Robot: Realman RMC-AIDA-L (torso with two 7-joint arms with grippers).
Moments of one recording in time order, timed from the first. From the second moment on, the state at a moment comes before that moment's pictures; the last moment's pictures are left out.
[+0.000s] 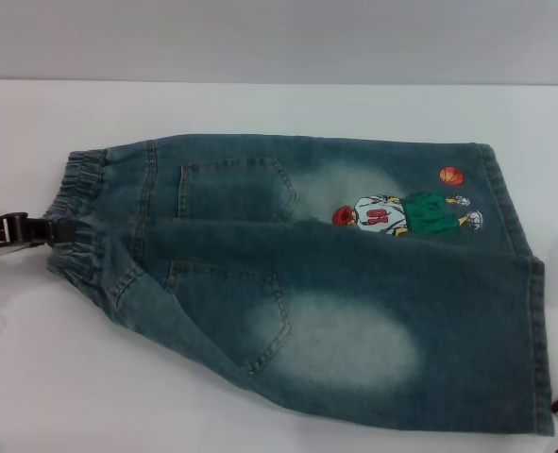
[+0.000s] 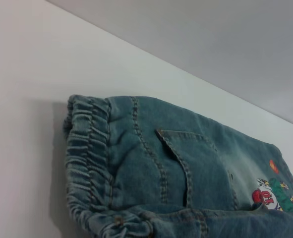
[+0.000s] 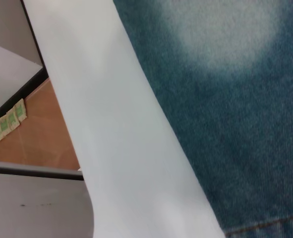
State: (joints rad) left arm -0.51 -1.92 0.51 0.66 2.26 1.51 -2.15; right arm 0.73 1.96 -0.76 -0.67 -2.85 -1.86 1.75
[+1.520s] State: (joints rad) left arm -0.50 -1.92 0.51 0.66 2.26 1.50 -2.15; right arm 0.77 1.97 -0.78 -0.71 -2.88 -1.95 1.75
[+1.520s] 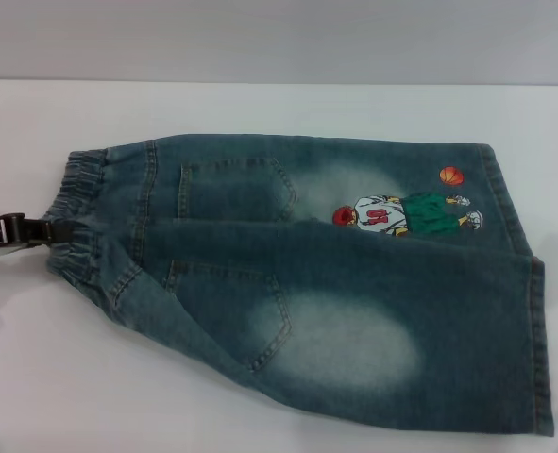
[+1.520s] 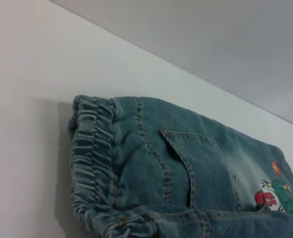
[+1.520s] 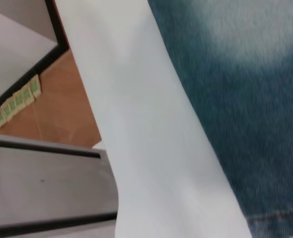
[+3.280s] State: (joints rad) left arm -0.51 -1.92 0.51 0.66 2.25 1.50 -2.15; right arm 0.76 1.99 -0.83 -0.67 -2.89 -1.88 1.77
